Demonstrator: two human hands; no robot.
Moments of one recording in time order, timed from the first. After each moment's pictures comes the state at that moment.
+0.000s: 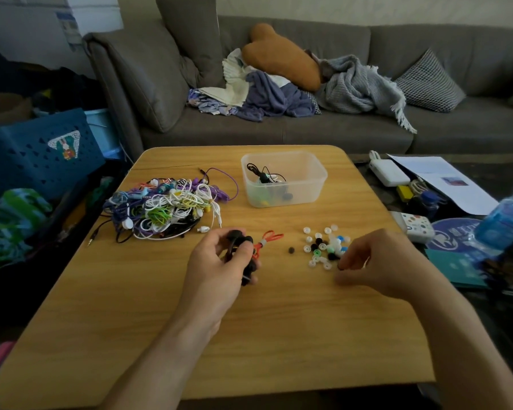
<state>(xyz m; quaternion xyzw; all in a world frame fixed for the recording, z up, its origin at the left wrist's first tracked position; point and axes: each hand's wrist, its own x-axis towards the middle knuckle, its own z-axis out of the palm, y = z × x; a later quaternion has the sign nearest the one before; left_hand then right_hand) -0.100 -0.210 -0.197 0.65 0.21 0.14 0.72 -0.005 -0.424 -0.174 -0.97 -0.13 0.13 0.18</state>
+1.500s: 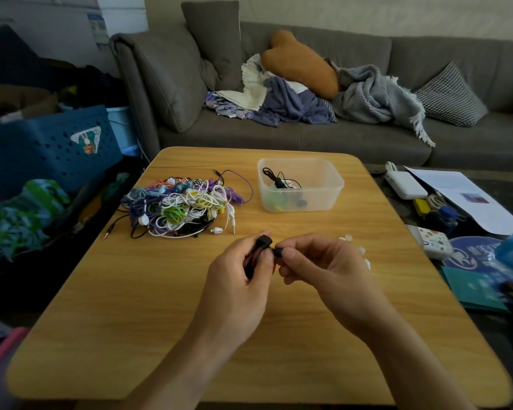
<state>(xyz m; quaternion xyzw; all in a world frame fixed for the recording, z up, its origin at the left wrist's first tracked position) -0.116 -0.213 -0.200 0.80 0.07 0.22 0.55 -0.042 -0.354 -0.194 -0.66 -0.23 0.18 0.69</state>
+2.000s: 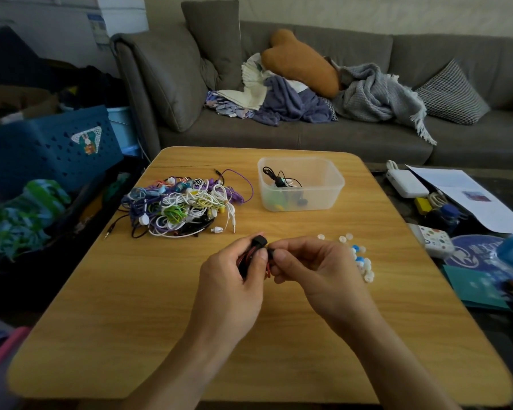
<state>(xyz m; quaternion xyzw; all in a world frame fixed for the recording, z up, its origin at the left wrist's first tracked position) -0.117 -0.212 -0.202 0.81 0.09 0.25 0.53 -0.049 -0.341 -0.200 -0.68 -0.20 0.14 0.69</state>
